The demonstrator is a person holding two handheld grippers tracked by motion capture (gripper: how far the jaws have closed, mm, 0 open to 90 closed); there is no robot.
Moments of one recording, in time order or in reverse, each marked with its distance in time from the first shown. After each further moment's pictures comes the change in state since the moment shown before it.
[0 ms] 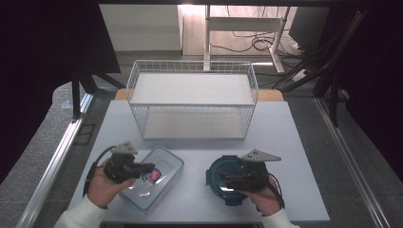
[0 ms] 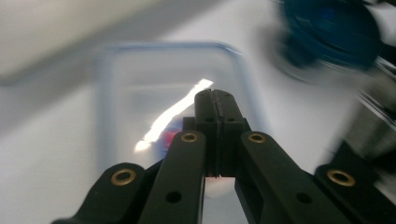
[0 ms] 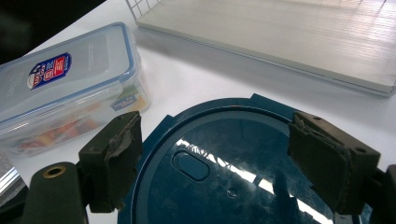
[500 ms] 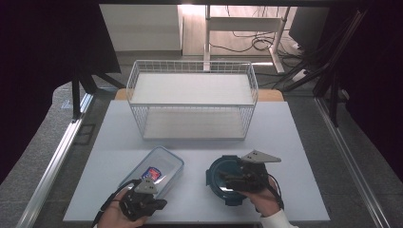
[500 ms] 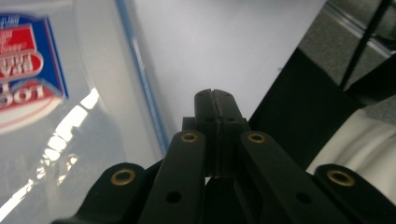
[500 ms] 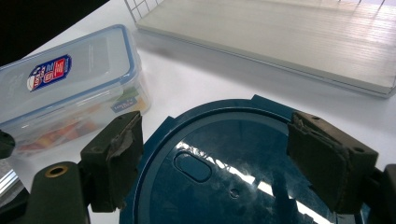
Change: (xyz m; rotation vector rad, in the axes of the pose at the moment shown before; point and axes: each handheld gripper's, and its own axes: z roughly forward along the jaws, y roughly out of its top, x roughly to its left) left arm -0.058 -0.044 0.037 0.178 -0.007 0.106; right arm 0.002 -0.001 0.000 -0.011 -0.006 0.001
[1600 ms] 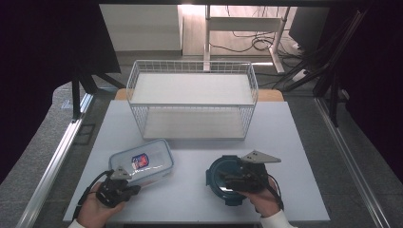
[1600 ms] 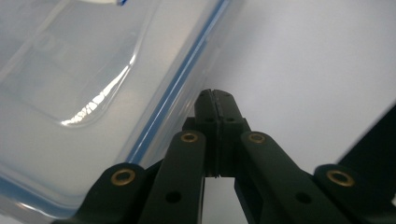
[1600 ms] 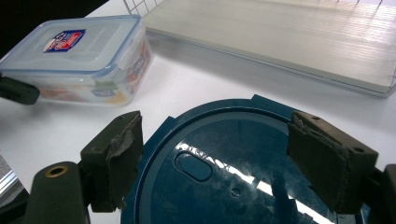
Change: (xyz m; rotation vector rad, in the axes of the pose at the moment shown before) left arm 0.069 -0.037 -0.018 -0.011 0.206 -0.193; right arm 0.002 0.000 0.000 -0.002 -0.007 0.006
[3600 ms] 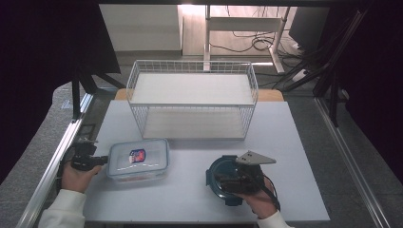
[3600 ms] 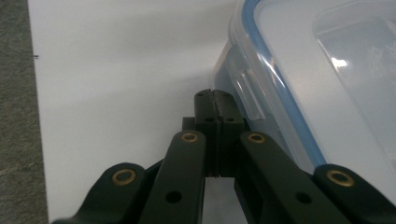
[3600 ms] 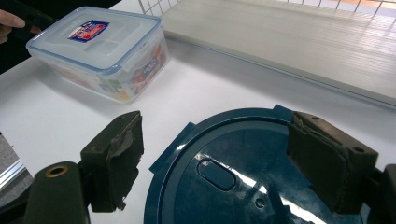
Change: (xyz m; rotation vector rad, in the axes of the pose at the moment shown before) left arm 0.131 0.008 0.000 -0.073 0.140 -0.390; right arm 0.014 0.005 0.001 -0.004 0.020 -0.043
